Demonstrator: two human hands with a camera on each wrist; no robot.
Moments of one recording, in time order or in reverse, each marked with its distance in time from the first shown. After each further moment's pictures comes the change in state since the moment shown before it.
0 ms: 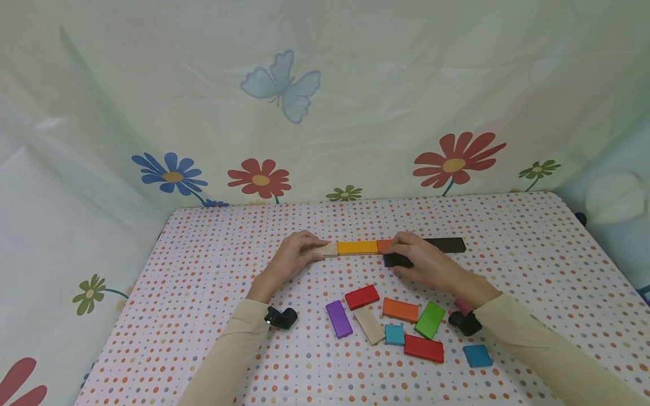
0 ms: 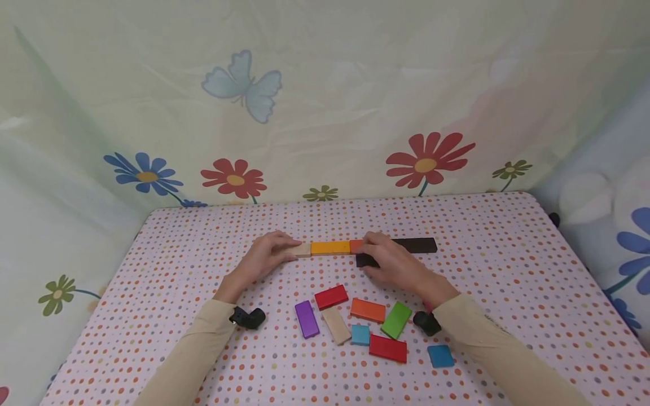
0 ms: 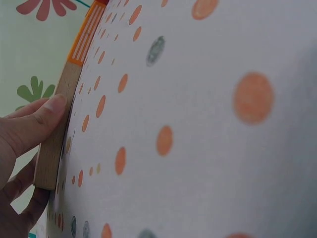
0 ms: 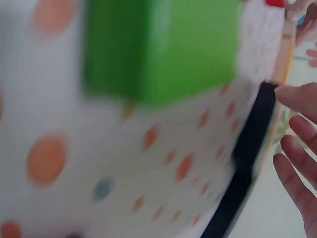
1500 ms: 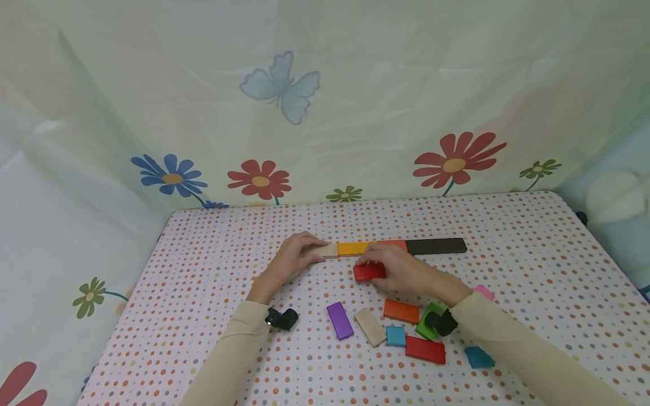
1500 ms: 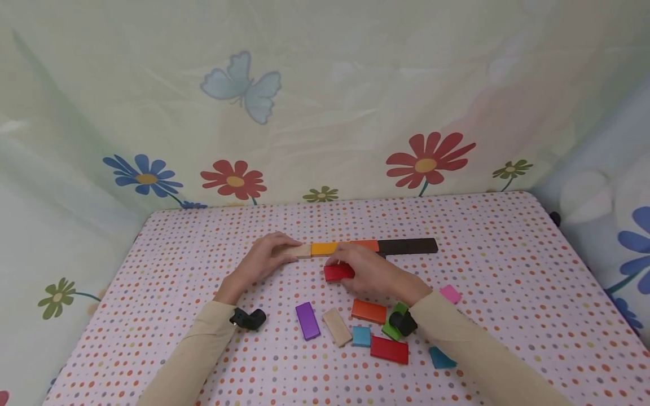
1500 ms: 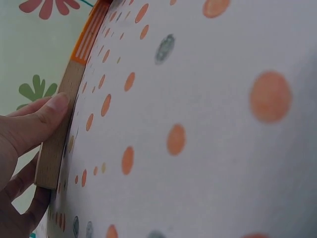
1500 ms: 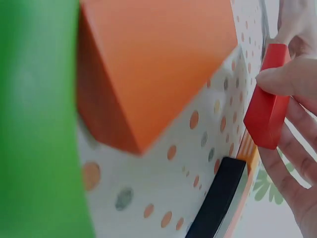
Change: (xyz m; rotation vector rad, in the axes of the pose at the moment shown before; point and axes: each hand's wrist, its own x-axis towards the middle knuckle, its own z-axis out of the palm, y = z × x) left_hand 0.000 0.000 -0.002 -0.001 -0.031 0.005; right_hand 0.027 -0.026 0.013 0.154 -0.184 -0.033
